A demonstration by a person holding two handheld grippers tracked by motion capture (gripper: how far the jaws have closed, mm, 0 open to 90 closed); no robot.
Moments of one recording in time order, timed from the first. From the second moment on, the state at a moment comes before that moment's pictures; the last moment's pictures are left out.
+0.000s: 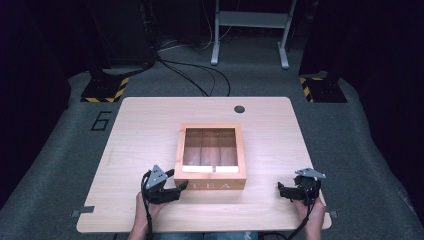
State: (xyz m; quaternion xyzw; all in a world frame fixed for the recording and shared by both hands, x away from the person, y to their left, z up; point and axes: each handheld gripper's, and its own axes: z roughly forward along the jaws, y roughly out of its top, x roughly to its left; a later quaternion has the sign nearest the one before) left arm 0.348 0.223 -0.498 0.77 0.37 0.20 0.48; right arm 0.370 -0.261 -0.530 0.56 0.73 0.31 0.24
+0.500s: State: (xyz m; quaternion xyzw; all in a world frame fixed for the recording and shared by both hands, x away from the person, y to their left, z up) left arm 0.347 0.222 -0.497 0.77 0.36 0.20 0.49; right arm 0.370 -0.261 -0.530 0.56 0.73 0.31 0.24
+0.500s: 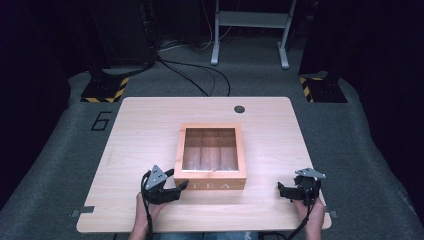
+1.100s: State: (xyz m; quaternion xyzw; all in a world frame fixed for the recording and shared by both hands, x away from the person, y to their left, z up) left arm 0.345 0.222 -0.492 0.77 0.36 0.21 0.49; right arm 0.370 -0.261 -0.530 0.56 0.73 0.31 0.24
